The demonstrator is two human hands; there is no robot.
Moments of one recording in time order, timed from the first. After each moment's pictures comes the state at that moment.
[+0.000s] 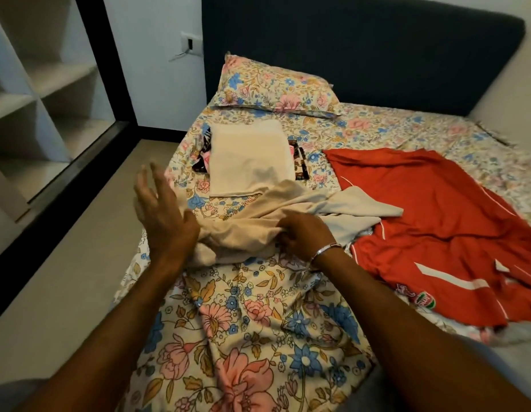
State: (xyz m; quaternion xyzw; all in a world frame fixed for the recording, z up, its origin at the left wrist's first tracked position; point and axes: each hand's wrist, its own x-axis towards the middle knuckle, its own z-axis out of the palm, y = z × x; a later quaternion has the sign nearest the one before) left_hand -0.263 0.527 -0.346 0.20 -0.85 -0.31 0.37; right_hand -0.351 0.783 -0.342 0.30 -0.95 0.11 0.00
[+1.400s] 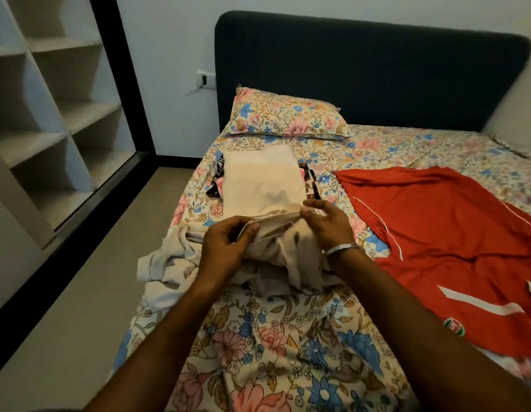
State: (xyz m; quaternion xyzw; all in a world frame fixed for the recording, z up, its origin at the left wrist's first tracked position) left_hand -0.266 0.579 -0.330 0.01 -0.77 -0.60 0.23; right_hand -0.357 0.773 -0.308 0.05 -0.72 0.69 0.00
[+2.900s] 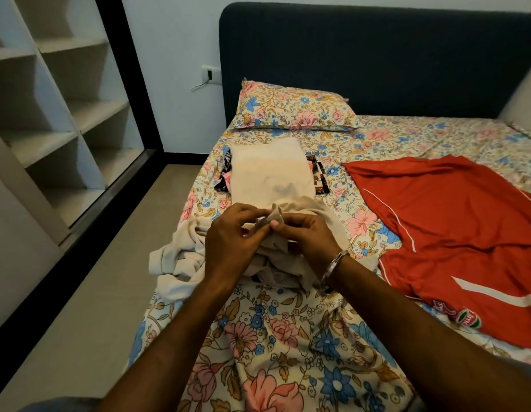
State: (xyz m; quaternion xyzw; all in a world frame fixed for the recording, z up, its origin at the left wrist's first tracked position) left_hand -0.261 0.578 -0.324 -0.04 -0.83 -0.44 0.34; right_hand -0.319 0.737 -0.317 0.16 -0.64 0.73 -0.17
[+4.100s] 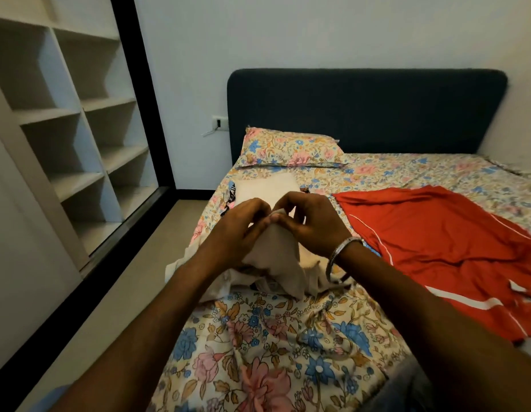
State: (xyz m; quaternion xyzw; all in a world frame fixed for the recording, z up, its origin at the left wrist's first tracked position) left_hand -0.215 0.587 -0.232 -0.21 -0.89 -0.29 0.28; right_hand -0.273 0.779 -0.212 0.42 -0.80 0.37 0.20
